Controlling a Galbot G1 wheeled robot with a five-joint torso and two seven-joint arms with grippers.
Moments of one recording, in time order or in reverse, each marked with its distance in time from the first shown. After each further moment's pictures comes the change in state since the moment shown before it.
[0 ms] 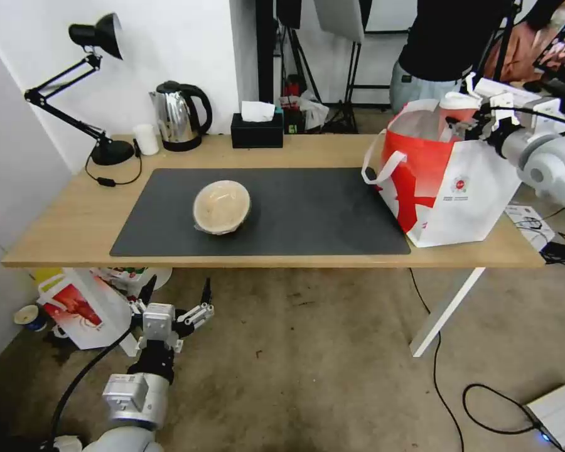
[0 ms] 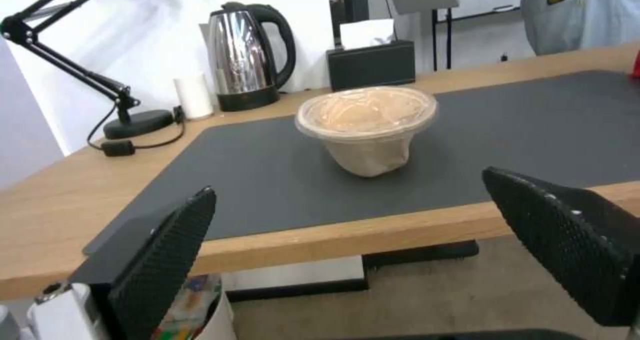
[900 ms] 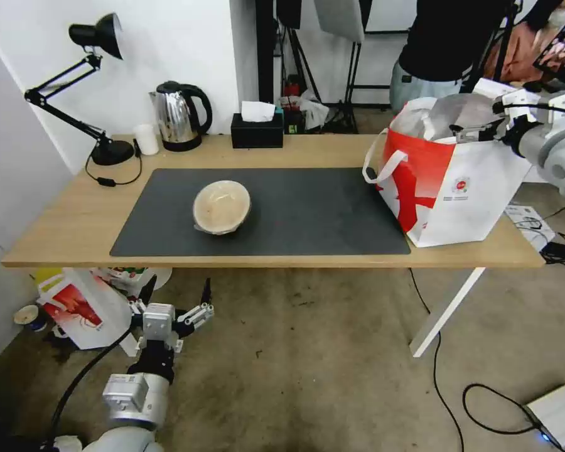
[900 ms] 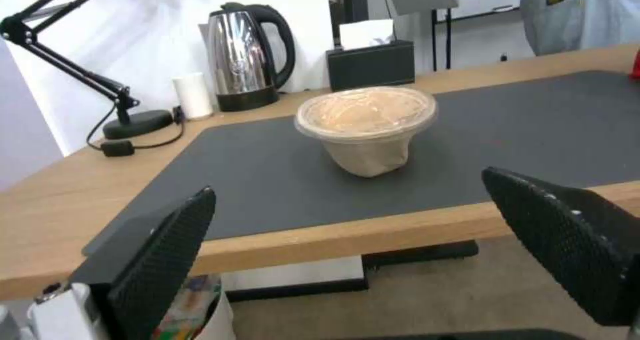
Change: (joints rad) left arm 0.000 0.000 0.000 0.000 0.000 0.000 0.000; right arm -0.003 -0.037 0.026 0.022 0.012 0.012 -0.006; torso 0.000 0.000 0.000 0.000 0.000
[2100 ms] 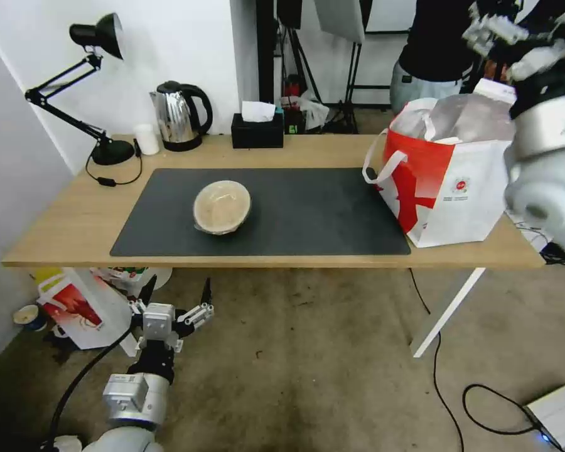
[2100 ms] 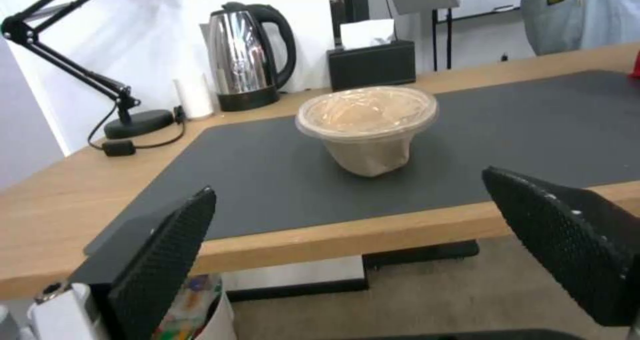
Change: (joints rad) left arm 0.000 0.000 0.000 0.000 0.000 0.000 0.000; right arm -0.644 0.137 0.541 0.680 -0.167 0.579 0.408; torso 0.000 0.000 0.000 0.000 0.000
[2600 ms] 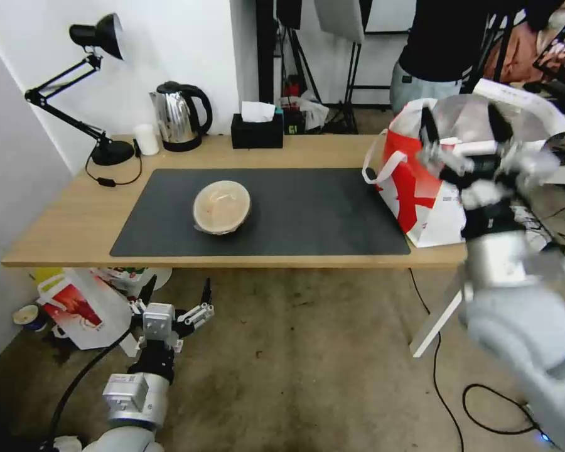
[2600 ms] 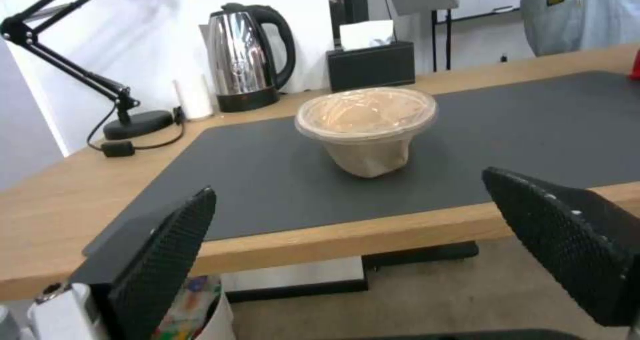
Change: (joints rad) left arm 0.000 0.000 0.000 0.000 0.000 0.000 0.000; right arm -0.641 0.348 0.187 0.207 -0.409 0.057 -0.048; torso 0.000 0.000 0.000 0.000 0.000
